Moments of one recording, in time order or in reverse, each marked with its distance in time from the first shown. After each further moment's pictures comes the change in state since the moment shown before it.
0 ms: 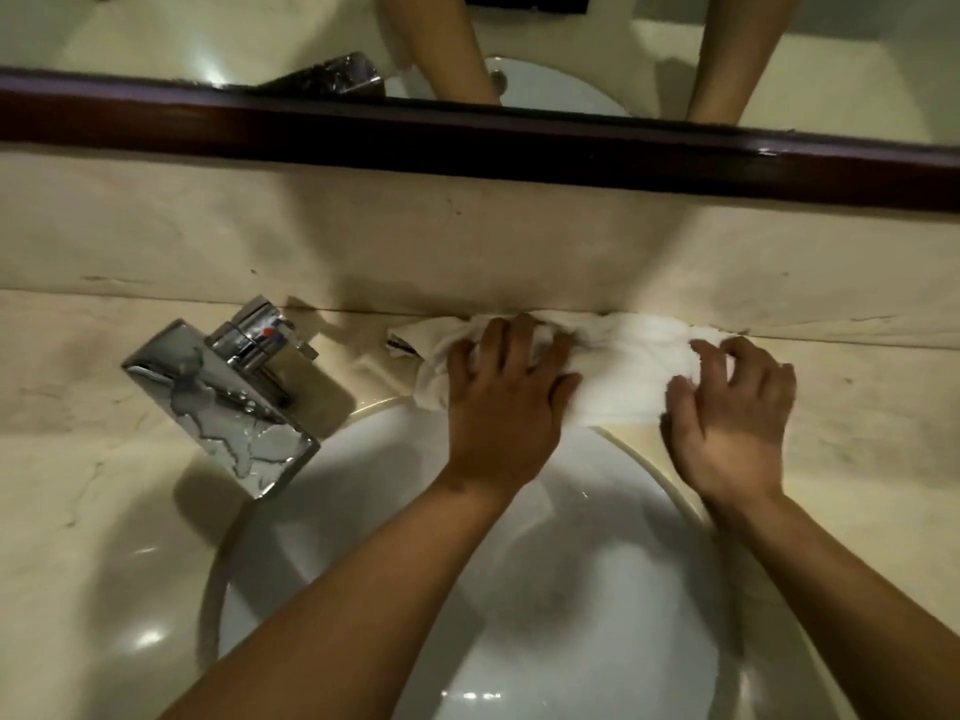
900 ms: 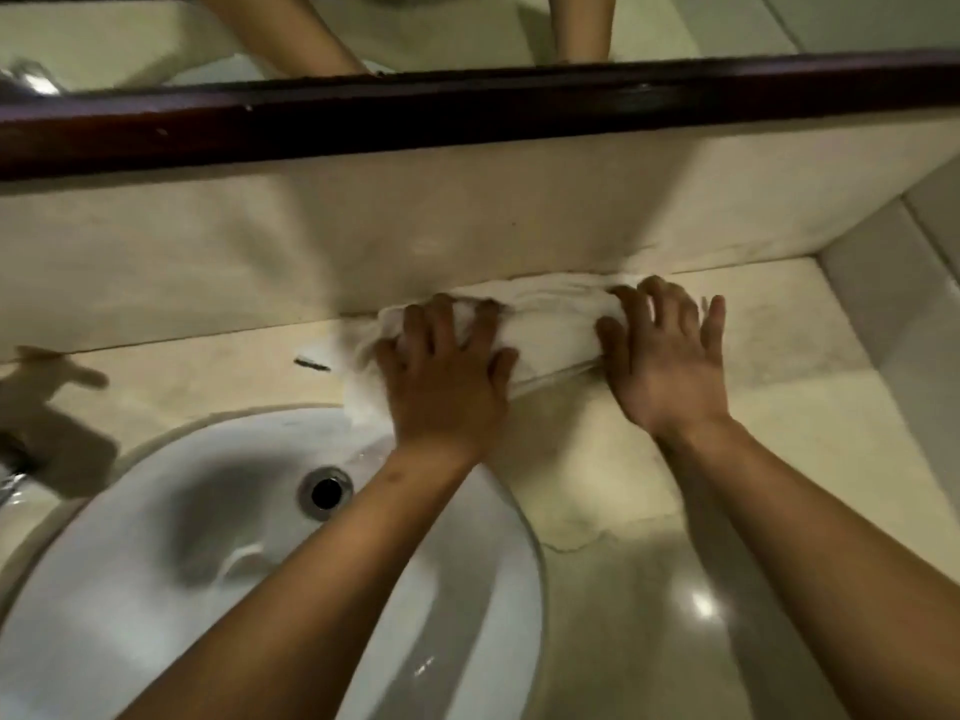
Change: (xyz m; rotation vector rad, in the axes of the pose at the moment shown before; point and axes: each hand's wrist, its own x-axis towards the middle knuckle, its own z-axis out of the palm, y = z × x) left_hand 0.028 0.141 0.009 -0.039 -0.289 -0.013; right_hand 0.011 0.144 -0.018 -0.068 -0.086 0.059
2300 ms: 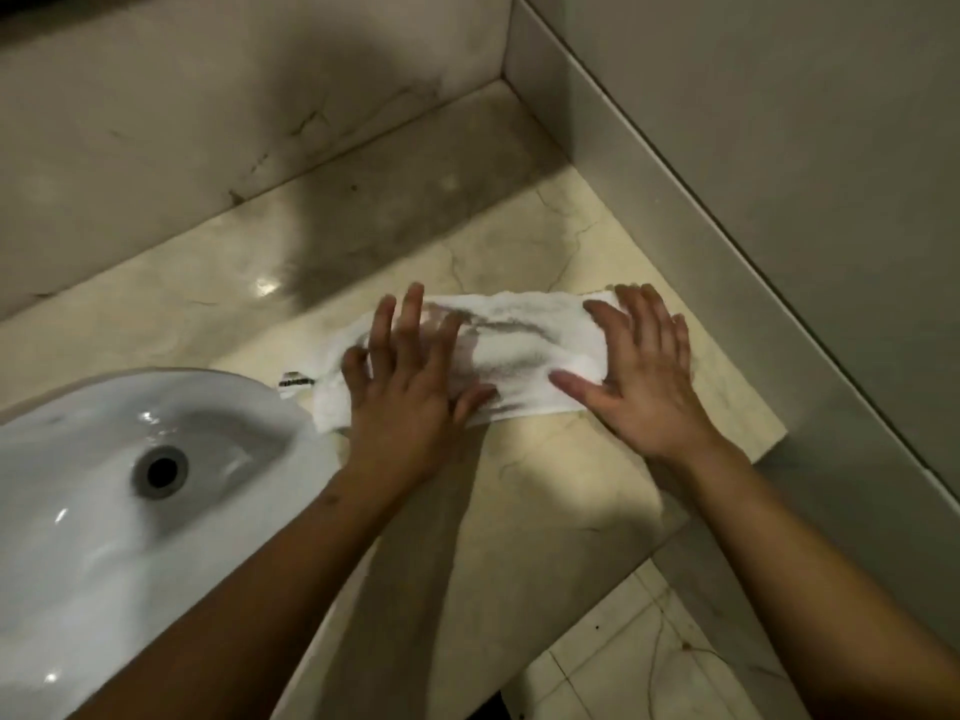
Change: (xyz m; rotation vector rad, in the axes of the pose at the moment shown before) left_hand -0.144 0.132 0.022 -0.158 -0.191 0.536; right_hand -0.253 0.154 -0.061 0.267 -0.164 0.320
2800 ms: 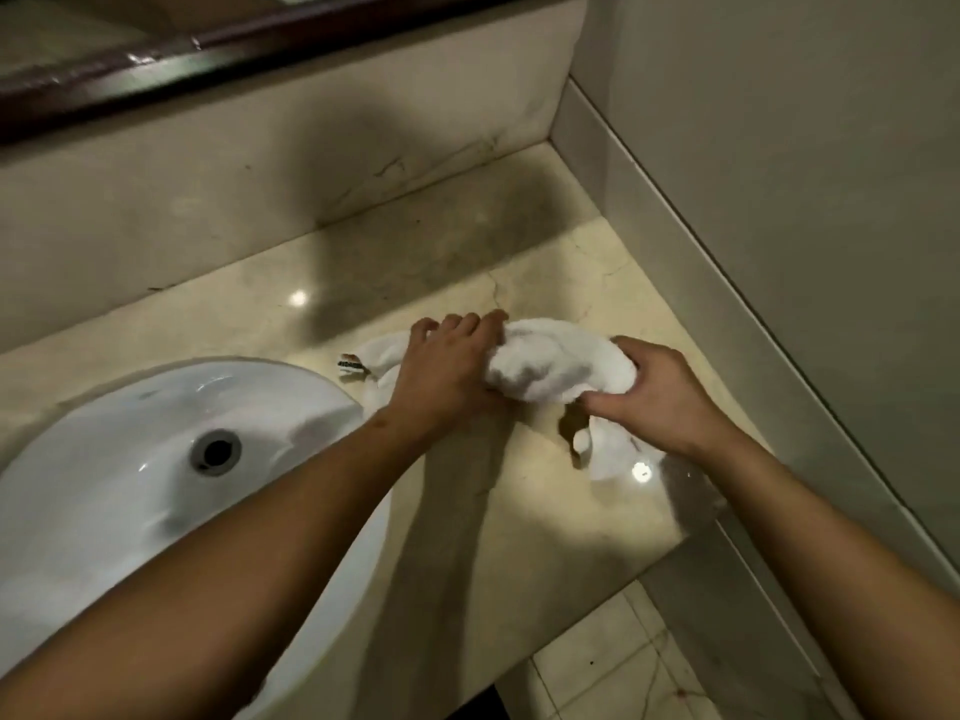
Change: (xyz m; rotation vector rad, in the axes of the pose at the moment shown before) left_hand 0.037 -0.002 -0.043 -0.055 -0.133 0.083; right_hand 0.004 -0.052 -0.064 0.474 -0.185 0.092
